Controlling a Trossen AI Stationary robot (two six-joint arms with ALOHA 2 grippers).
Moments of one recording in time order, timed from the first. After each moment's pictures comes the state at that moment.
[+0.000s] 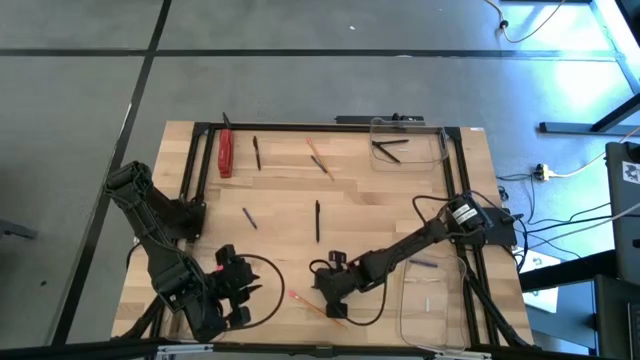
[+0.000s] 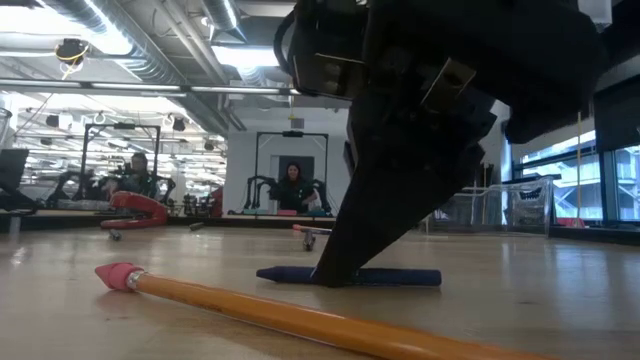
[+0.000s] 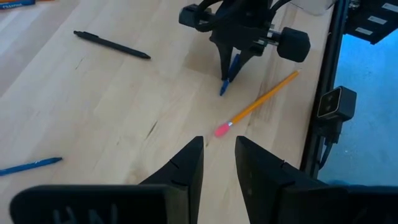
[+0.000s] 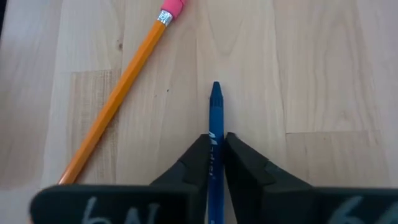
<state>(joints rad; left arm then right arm) -0.92 1.57 1.42 -1.08 -0.67 -1.25 0.47 2.15 1.37 -0.27 0.15 0.49</state>
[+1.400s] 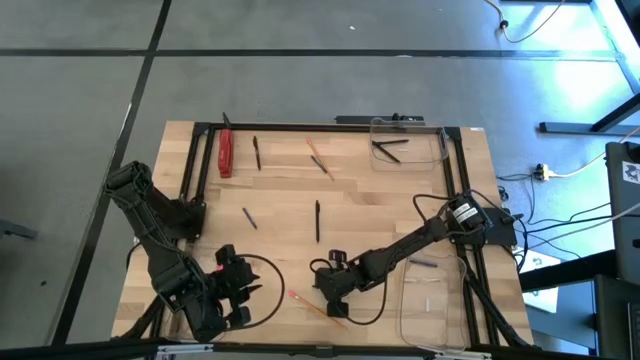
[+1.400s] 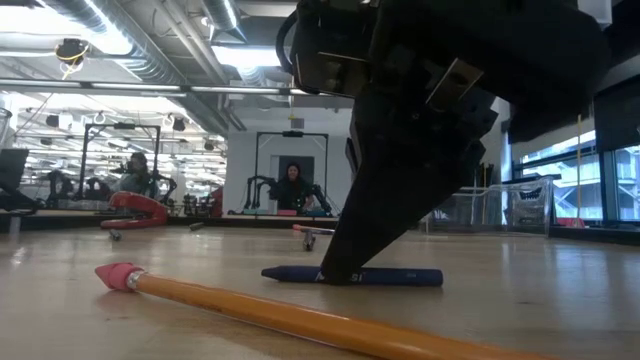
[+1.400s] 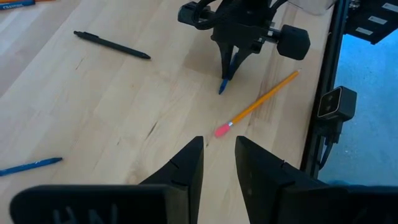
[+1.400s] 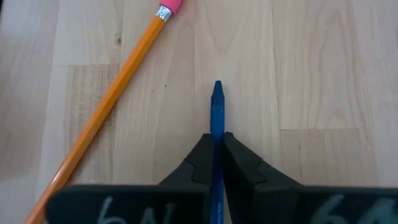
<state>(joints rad) -0.92 1.57 1.42 -1.08 -0.67 -1.25 0.46 2.14 1.37 -0.29 0.15 0.47</state>
